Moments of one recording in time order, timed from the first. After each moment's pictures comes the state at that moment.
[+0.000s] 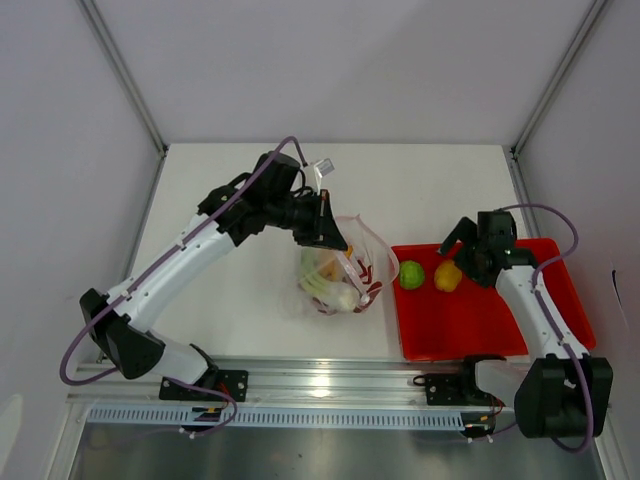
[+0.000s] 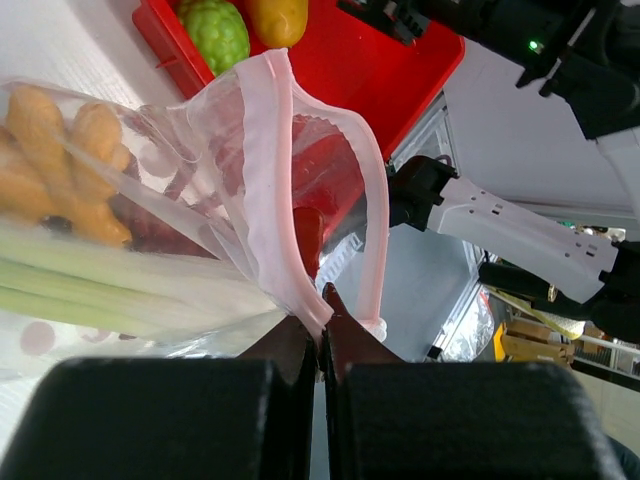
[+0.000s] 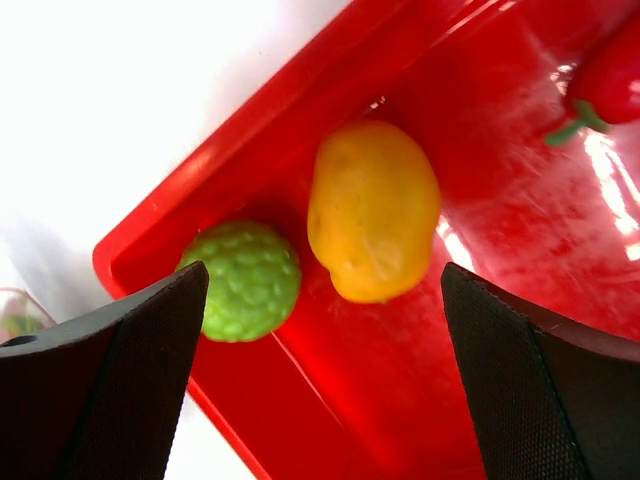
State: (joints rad) left arm -0.69 1.43 1.53 -0.80 0.53 -0.64; right arm 0.02 1.10 0.81 -0.63 0.04 0.66
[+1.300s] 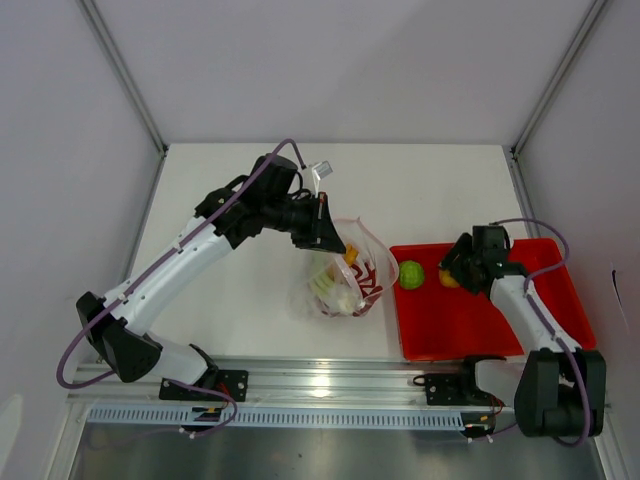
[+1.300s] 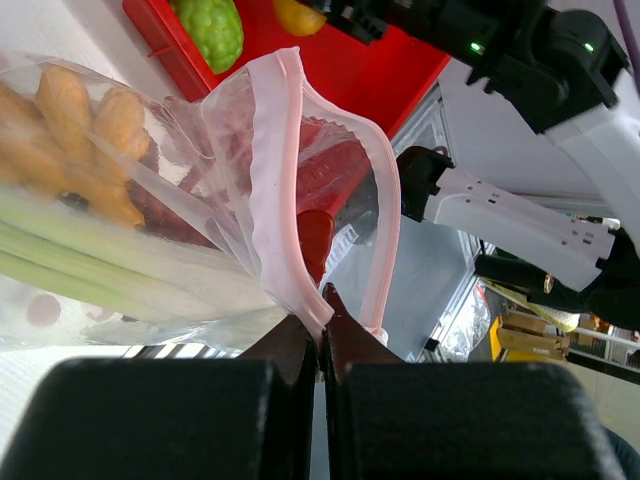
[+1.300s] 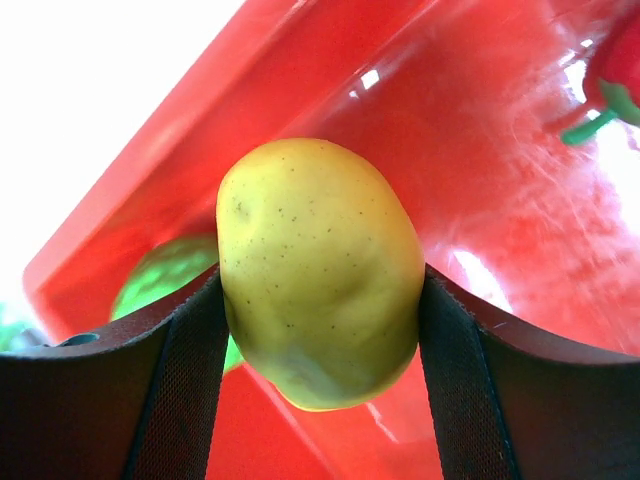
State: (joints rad) left arm -0.69 1.41 1.50 -0.79 0.55 -0.64; right arm 0.02 1.16 0.64 -0.42 0.03 0.68
